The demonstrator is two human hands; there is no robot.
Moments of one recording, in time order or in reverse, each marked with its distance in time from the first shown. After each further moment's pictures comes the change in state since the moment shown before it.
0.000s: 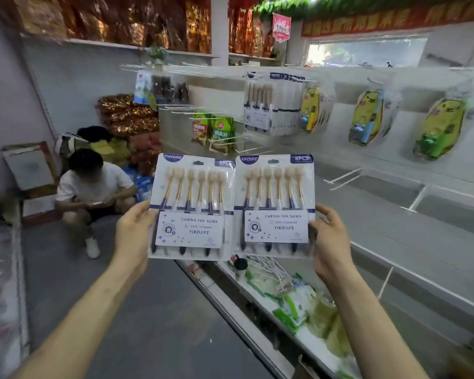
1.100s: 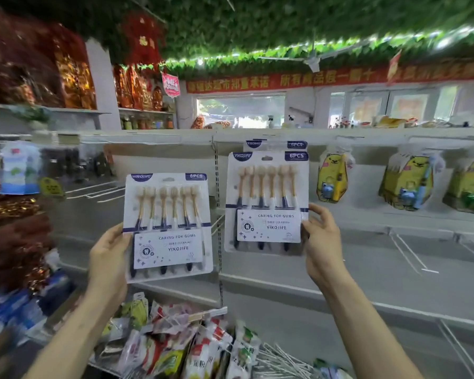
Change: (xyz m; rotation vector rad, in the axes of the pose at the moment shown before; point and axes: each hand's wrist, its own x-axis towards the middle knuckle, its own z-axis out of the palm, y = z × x) left_hand 0.561 -0.019 0.058 -0.164 -0.366 0.017; right_hand 0.286 0.019 0.330 0.013 0.381 -0.414
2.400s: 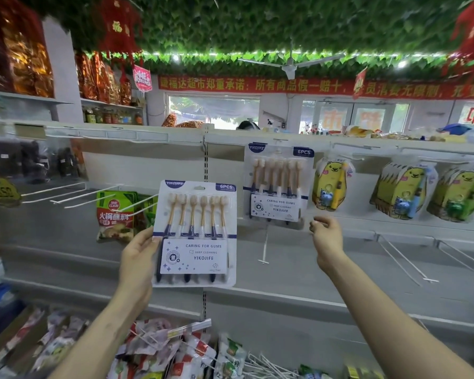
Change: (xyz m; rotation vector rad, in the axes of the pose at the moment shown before) left_hand 0.049 -0.045 0.042 -0.035 -0.227 -0.138; right_hand 0.103 0.047 -0.003 -0.434 0.316 0.081
